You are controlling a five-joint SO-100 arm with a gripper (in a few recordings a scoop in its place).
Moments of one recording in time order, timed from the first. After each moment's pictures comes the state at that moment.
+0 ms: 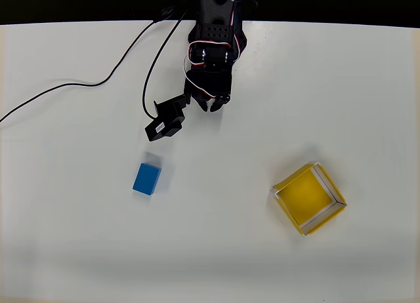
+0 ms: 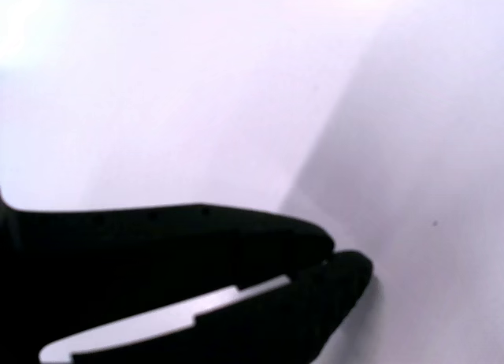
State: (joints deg) arm -0.7 190.0 178.7 76.9 -89.6
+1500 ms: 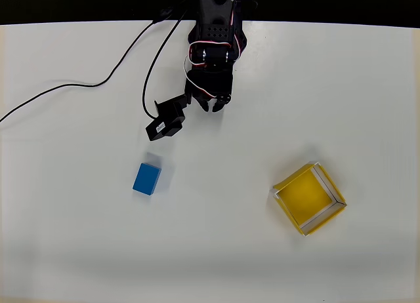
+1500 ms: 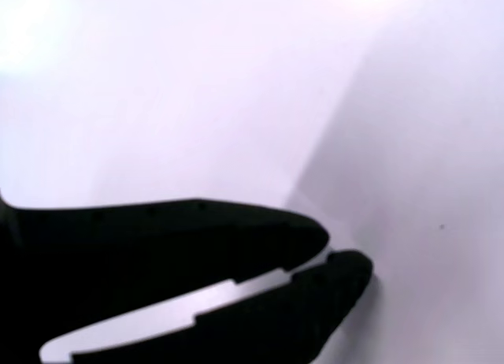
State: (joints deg) arm -1.7 190.0 178.7 76.9 -87.3
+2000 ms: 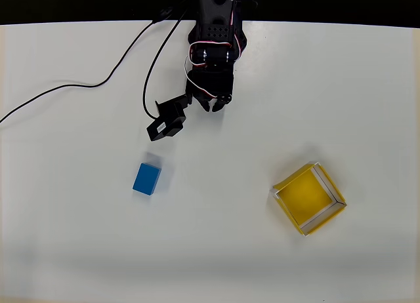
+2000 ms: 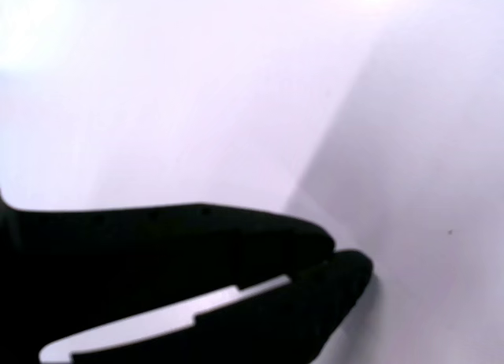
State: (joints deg) arm -2.6 190.0 178.7 76.9 -87.2
